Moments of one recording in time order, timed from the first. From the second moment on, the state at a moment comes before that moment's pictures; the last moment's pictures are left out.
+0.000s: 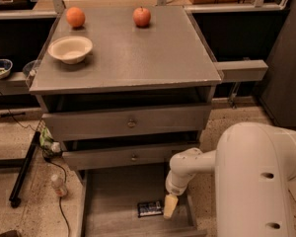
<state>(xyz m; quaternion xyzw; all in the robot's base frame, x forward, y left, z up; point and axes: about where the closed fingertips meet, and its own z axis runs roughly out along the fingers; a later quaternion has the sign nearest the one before) 0.521 -0.096 0.307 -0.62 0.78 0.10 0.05</state>
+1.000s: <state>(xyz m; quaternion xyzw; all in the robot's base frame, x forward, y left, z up) 0.524 -0.064 0.241 -0.60 0.78 0.16 0.05</state>
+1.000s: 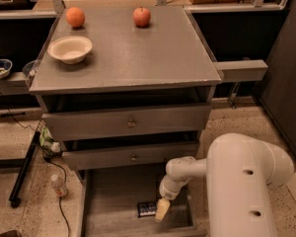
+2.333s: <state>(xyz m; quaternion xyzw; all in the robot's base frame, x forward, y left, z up) 0.544 -0.039 0.197 -0.59 0.79 0.16 0.05</state>
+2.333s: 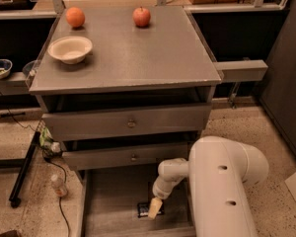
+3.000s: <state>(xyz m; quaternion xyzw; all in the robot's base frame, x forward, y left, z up) 0.533 -0.023 0.138 -0.58 0.79 0.20 0.05</state>
